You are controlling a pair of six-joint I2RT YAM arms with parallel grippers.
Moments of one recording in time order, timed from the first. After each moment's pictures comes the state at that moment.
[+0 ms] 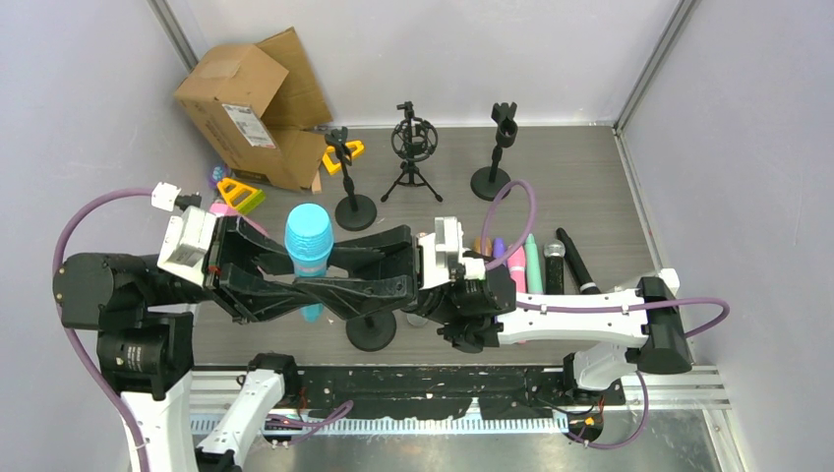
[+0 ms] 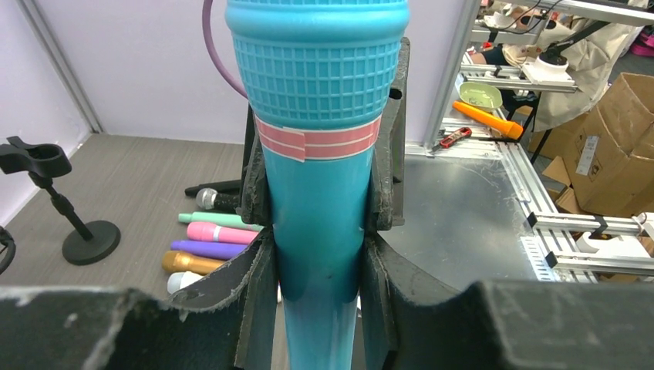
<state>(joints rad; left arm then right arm) -0.08 0.74 1.50 -0.30 1.42 -0.50 1.46 1.48 1.28 1.10 -0.07 0.07</state>
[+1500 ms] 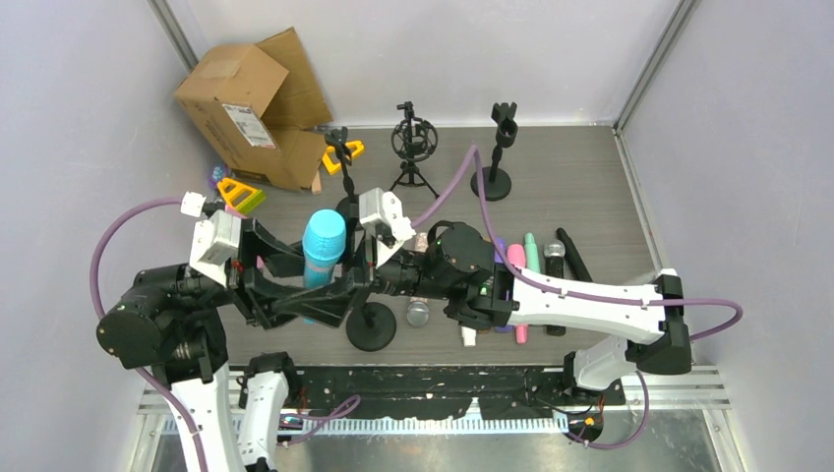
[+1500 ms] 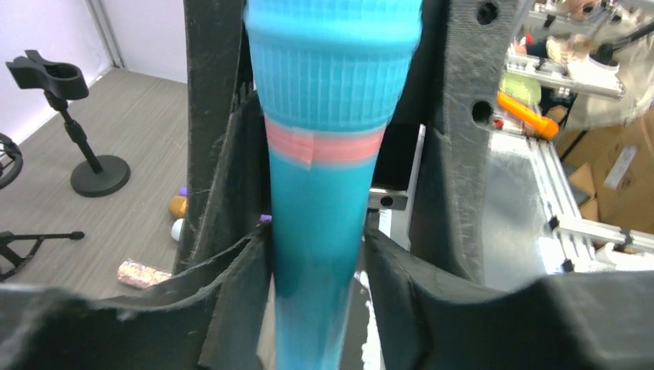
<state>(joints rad) 0.19 0.63 1.21 0.32 1.57 -1.03 1.38 1.47 1.49 0.43 -0.20 0.17</state>
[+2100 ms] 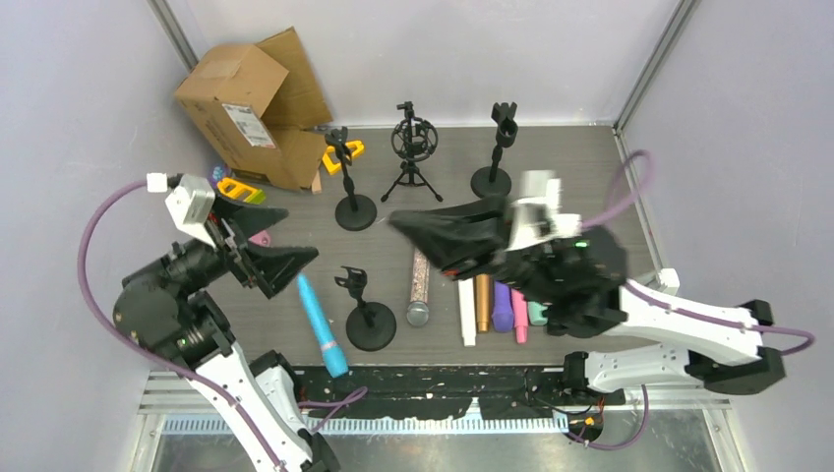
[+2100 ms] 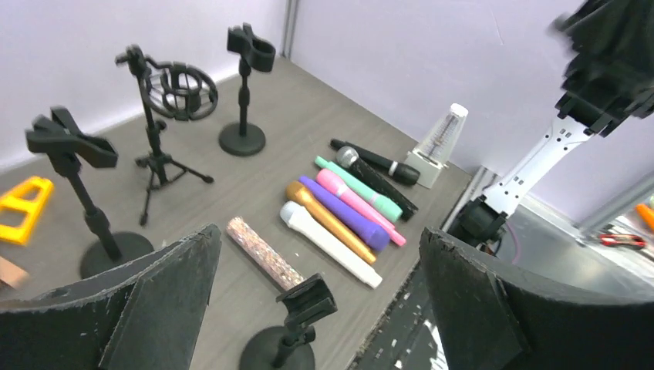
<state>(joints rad) 0.64 0.60 1.16 0.34 1.57 -1.05 1.37 1.12 1.27 0.40 0.03 0.00</state>
